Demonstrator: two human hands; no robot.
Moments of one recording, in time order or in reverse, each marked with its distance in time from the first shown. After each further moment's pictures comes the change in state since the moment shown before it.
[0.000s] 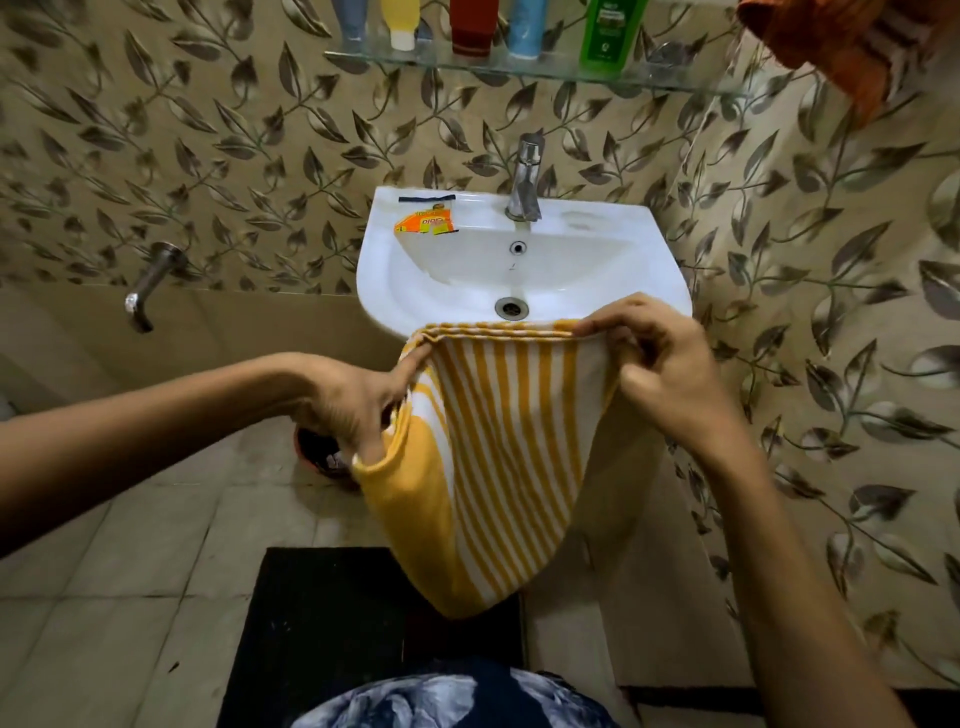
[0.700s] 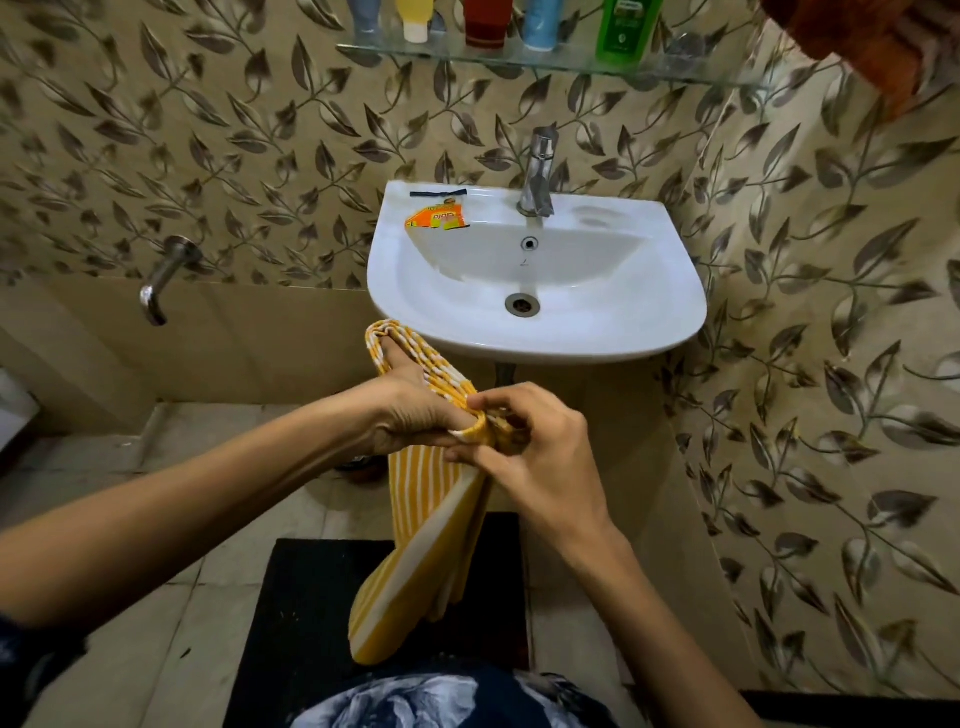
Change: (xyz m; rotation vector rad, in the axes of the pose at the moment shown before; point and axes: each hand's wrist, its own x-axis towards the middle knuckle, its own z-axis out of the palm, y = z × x) left_hand 0.026 0.015 0.048 -0.675 0.553 0.125; right_hand -0.046 -0.035 0.091 0.120 -0.027 0.046
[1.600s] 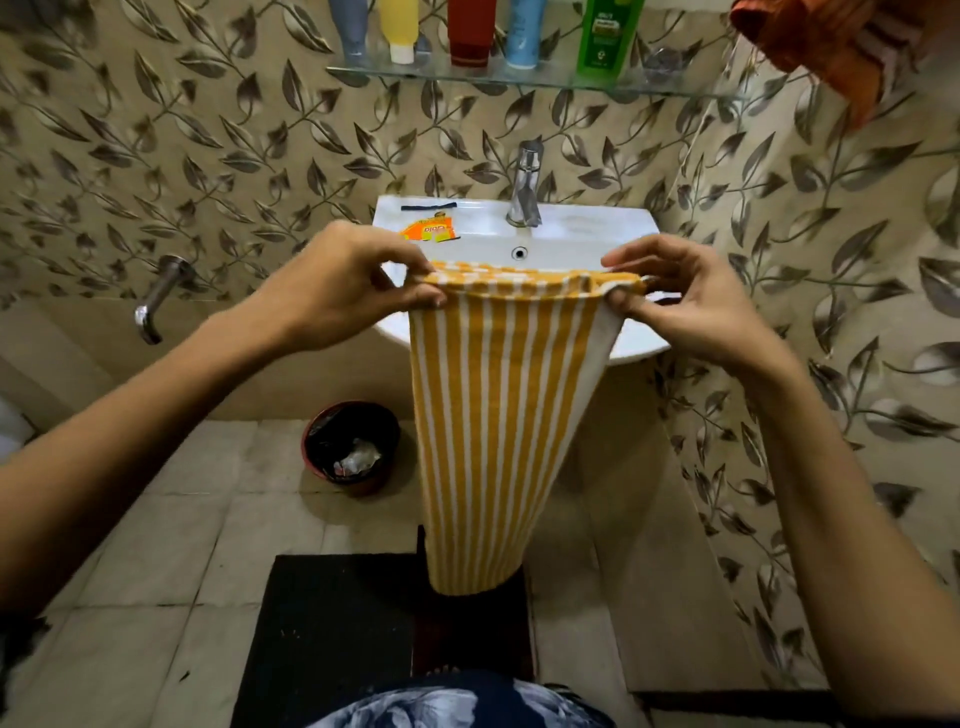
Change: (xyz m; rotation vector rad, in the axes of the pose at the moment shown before) left_hand -0.033 0.086 -0.058 0.934 0.145 1.001; right_hand 0.085 0.008 -0.129 0.017 -0.075 0.057
